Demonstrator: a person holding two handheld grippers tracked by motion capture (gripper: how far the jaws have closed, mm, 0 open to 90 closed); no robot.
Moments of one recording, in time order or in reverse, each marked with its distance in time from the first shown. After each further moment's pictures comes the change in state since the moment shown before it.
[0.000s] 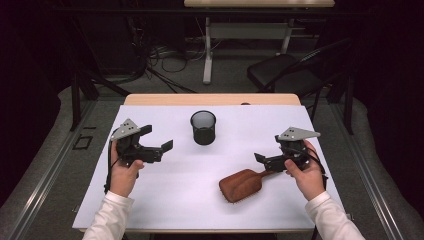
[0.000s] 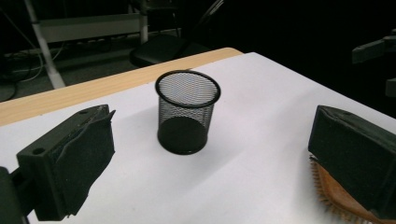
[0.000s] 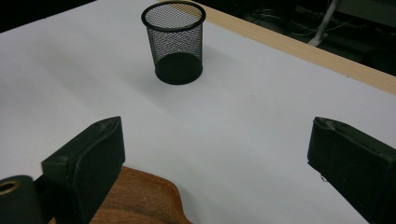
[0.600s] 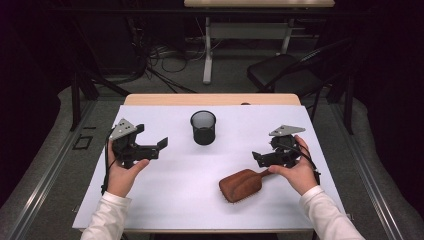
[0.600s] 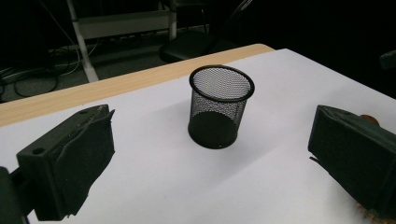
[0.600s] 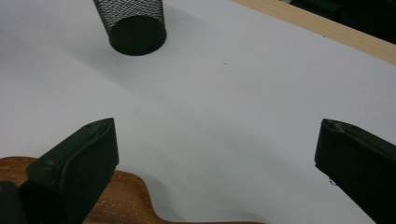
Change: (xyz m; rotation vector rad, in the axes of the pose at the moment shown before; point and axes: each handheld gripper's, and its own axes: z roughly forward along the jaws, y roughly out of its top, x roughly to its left) left arm 0.006 -0.002 -0.005 0.017 0.114 0.001; right arm -0.004 0.000 0.027 0.146 -0.143 0.037
